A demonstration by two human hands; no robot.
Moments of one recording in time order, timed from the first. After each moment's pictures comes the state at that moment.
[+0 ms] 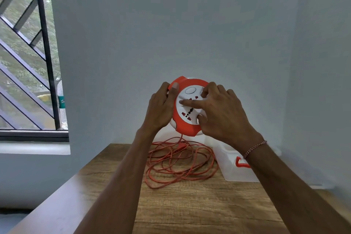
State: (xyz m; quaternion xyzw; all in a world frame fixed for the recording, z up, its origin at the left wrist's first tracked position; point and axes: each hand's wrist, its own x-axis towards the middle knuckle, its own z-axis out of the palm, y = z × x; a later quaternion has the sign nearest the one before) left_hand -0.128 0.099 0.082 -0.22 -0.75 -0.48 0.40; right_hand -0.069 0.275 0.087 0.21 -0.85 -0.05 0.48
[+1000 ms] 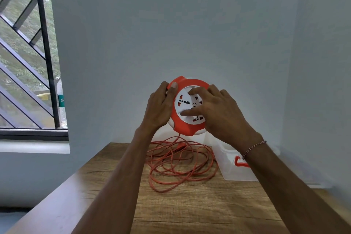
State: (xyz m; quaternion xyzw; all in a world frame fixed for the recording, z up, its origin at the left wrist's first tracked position) left_hand -0.130 0.097 0.081 -0.22 -0.75 -0.47 0.41; right_hand -0.062 0.271 0.090 0.24 -0.87 -0.10 0.43
